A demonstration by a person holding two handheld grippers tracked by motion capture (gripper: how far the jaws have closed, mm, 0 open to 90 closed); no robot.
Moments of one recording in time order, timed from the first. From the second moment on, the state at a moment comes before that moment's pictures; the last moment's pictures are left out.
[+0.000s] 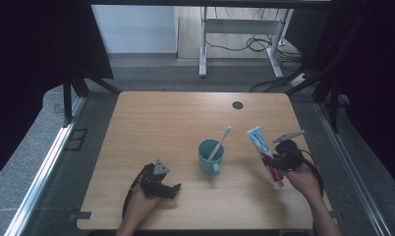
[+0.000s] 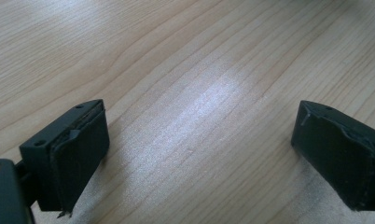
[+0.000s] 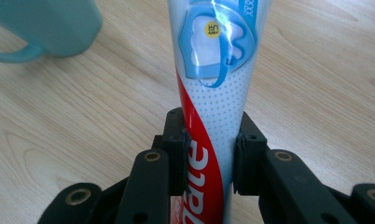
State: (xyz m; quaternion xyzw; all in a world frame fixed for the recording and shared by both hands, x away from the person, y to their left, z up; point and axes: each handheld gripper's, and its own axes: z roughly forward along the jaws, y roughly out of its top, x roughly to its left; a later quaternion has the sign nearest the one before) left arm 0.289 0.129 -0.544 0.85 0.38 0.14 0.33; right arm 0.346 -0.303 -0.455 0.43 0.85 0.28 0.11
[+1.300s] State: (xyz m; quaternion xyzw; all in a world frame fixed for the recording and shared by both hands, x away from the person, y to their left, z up) left arm 0.289 0.129 -0.545 0.85 0.38 0.14 0.33; right arm 0.315 -0.278 -0.429 0.35 0.81 0.44 0.14
